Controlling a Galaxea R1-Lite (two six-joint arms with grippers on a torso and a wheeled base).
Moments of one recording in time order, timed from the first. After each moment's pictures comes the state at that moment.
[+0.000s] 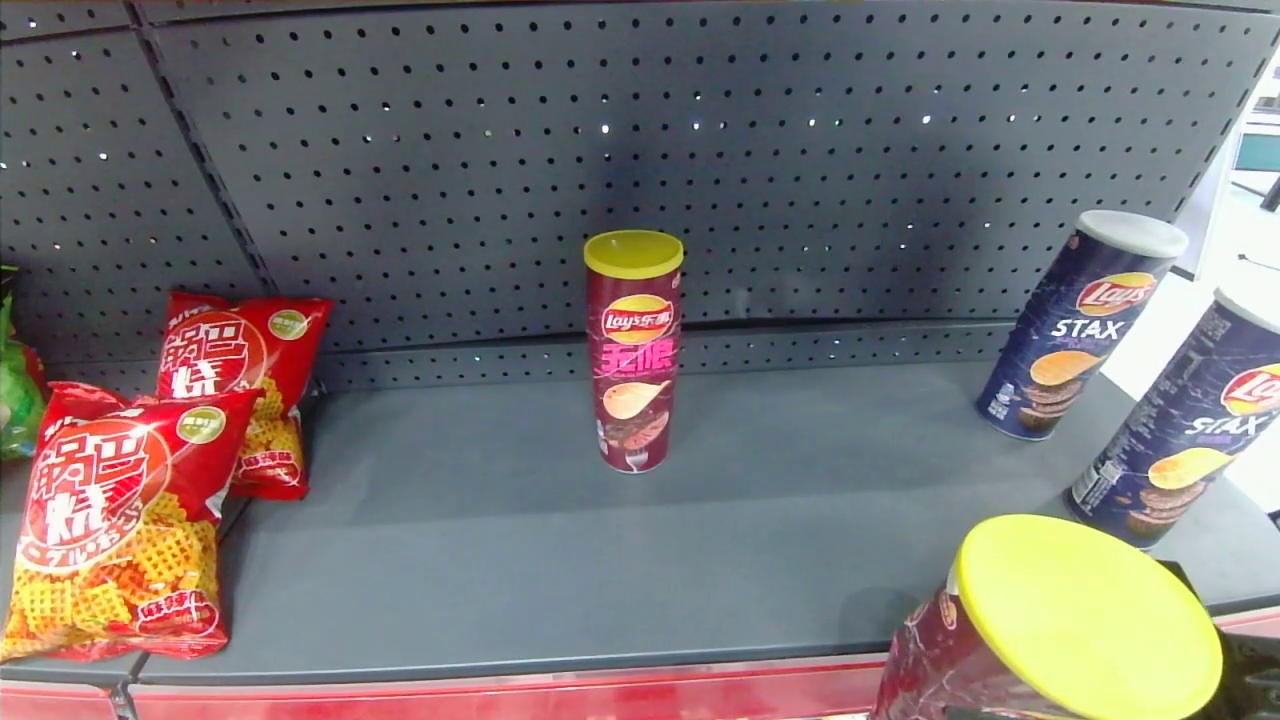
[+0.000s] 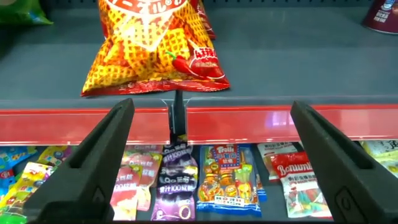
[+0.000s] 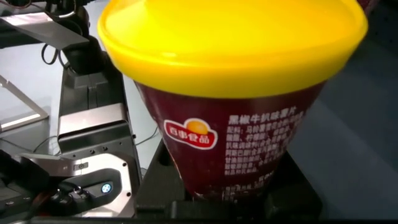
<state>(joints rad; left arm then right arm) 0.00 0.00 0.00 0.00 0.03 -0.01 0.69 1.10 -0.36 -0.51 0.51 -0.19</state>
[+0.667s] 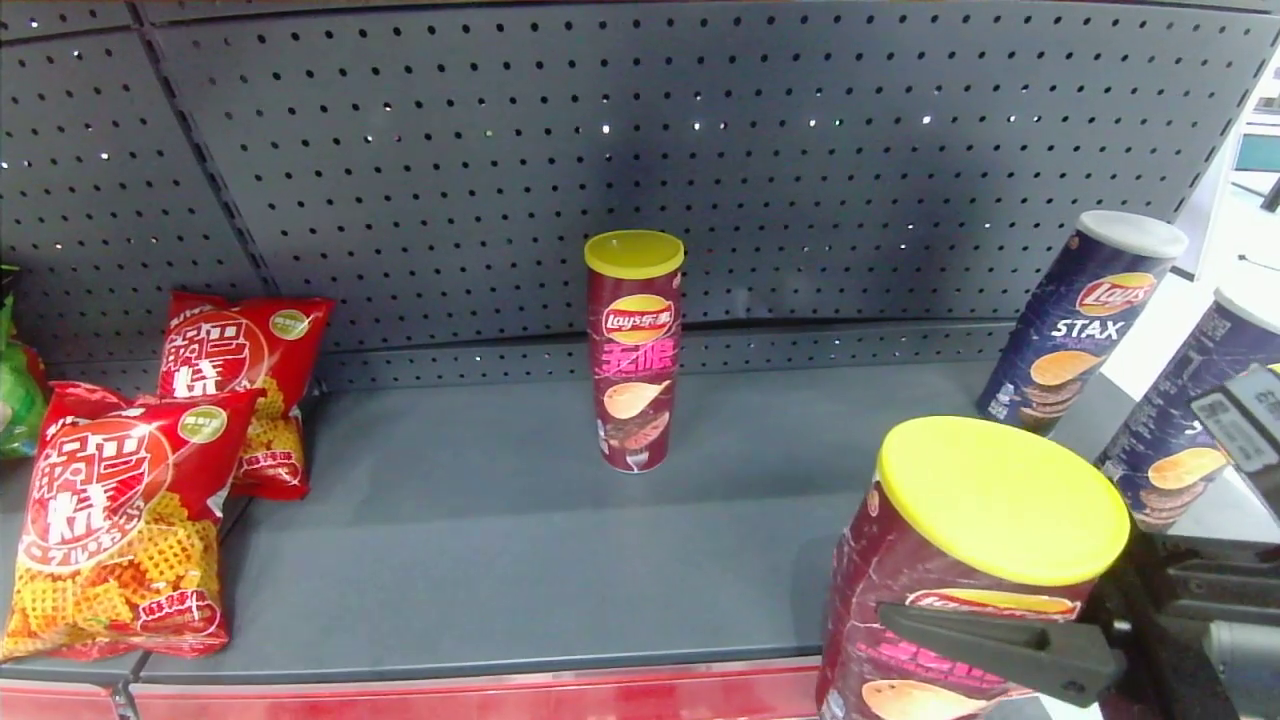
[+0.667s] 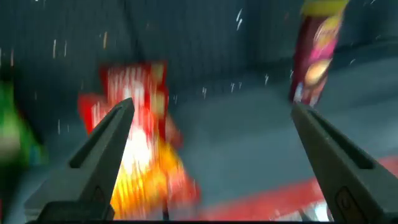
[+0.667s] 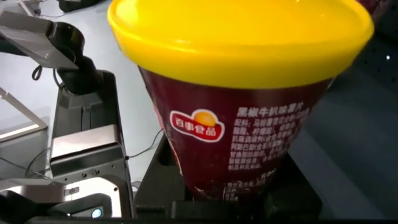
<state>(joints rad) -0.05 0.40 -0.46 -0.14 -0.17 0.12 0.70 1.22 -0.51 -0.52 0.51 -0.18</state>
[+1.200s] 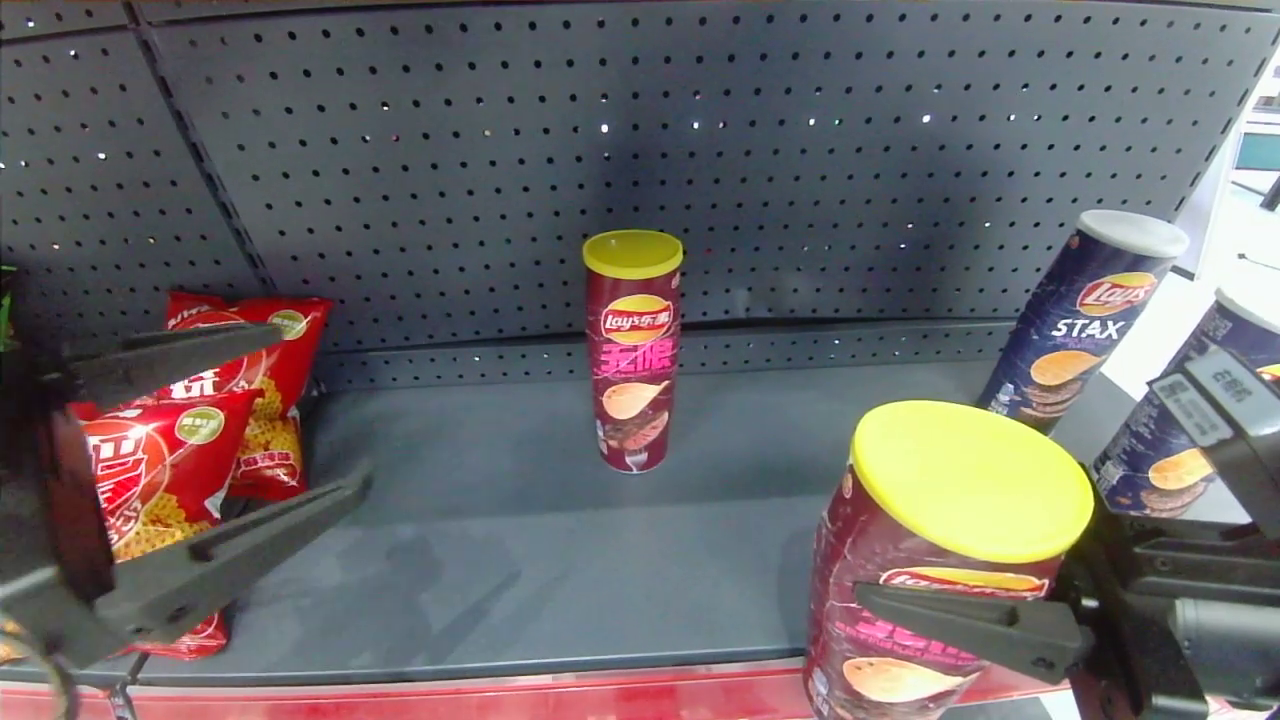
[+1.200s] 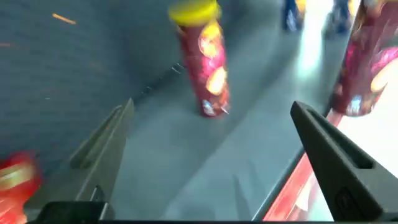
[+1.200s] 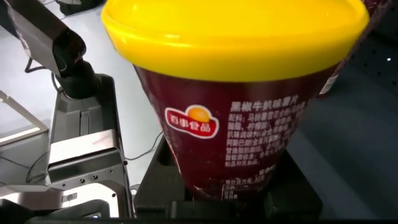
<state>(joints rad) -0.38 1.01 -0.61 -0.34 -0.39 0.28 0.70 1.26 -0.53 -0.52 0.51 -0.17</state>
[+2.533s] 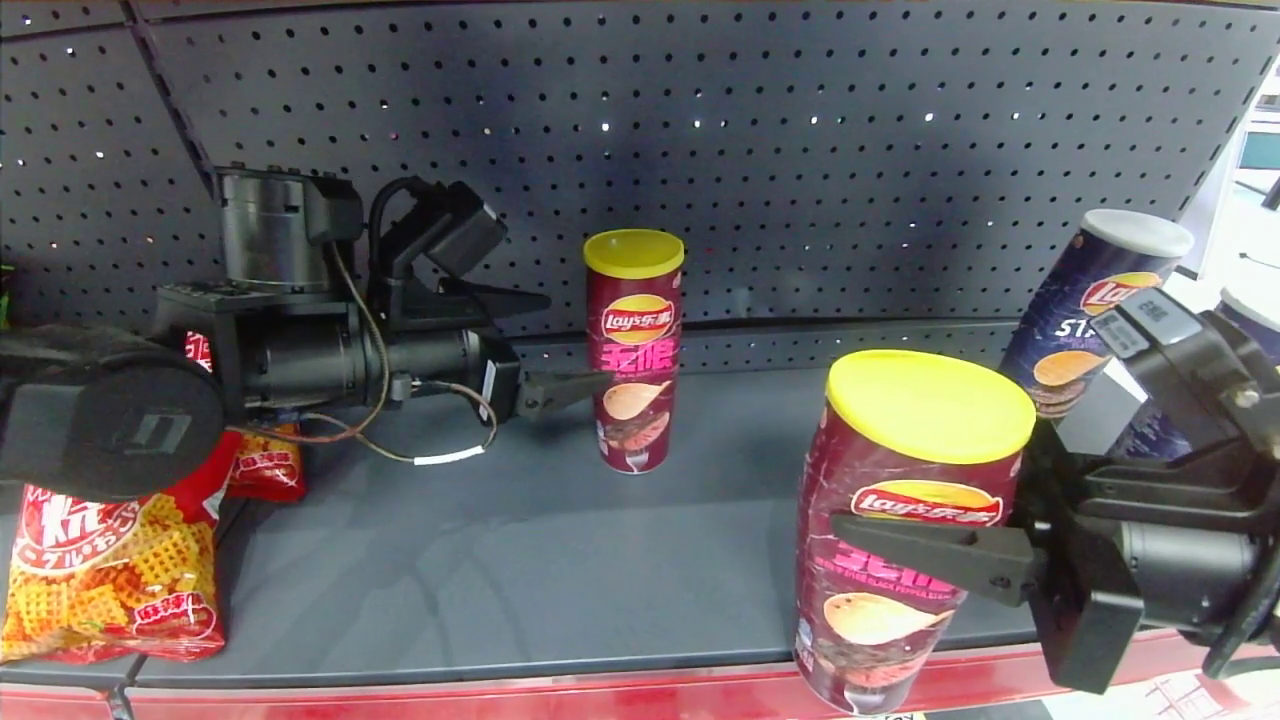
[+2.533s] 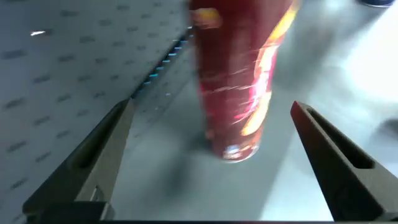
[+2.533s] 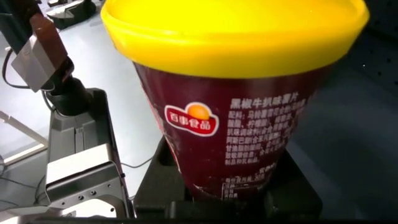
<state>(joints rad) -0.41 1.70 -1.04 -0.40 -0.50 0.31 0.65 1.32 -0.61 -0.52 0.51 -0.09</state>
